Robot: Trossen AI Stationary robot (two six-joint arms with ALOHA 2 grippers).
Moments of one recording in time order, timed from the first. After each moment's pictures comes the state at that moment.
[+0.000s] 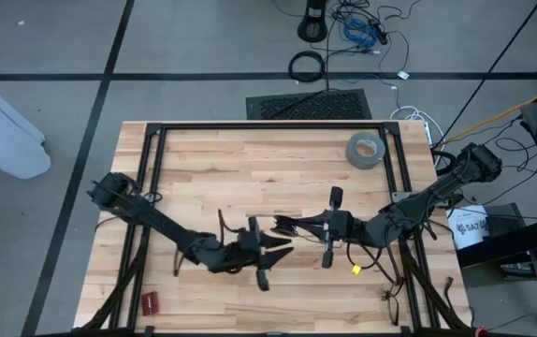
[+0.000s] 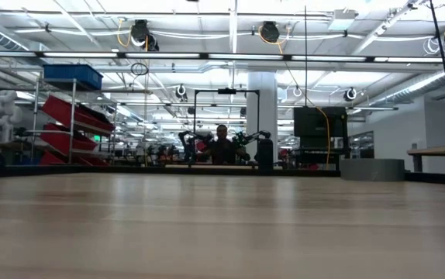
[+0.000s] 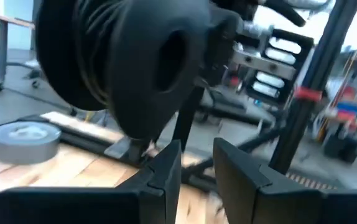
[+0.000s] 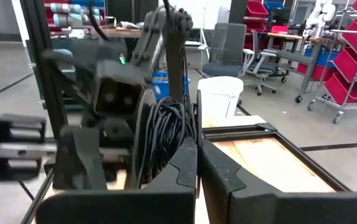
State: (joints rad) left arm -0.51 1.79 1.06 0.91 -0.68 -0.15; right arm 0.56 1.28 0.95 0.25 0.75 0.06
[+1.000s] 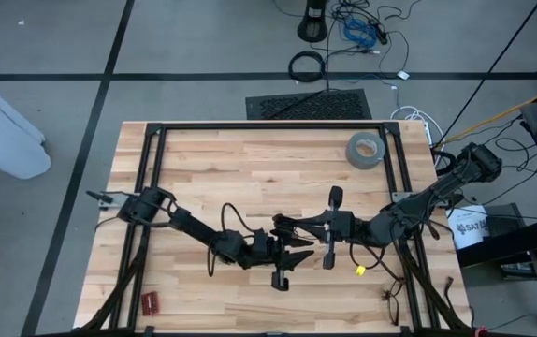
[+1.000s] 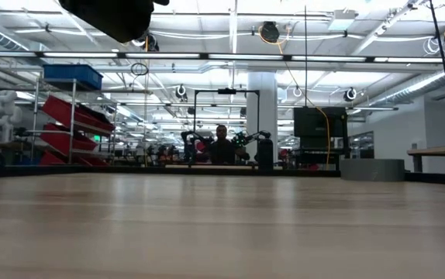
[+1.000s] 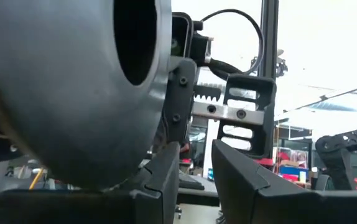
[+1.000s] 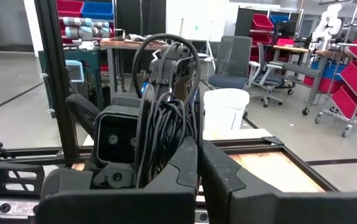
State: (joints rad) left arm -0.39 2.14 1.27 1.52 -0.31 0.08; right arm 0.56 1.28 0.96 0.32 0.73 0.01
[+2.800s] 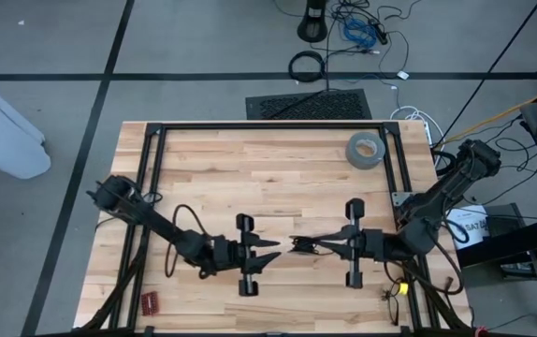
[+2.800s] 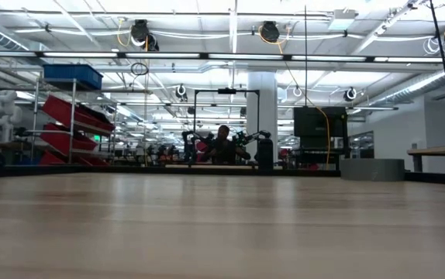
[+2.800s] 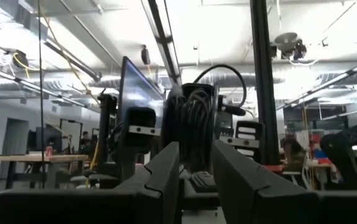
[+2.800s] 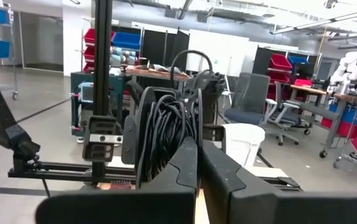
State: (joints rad) left arm -0.52 1.85 1.04 1.49 -0.48 0.36; right arm 0.75 1.23 0.95 0.47 0.82 -0.20
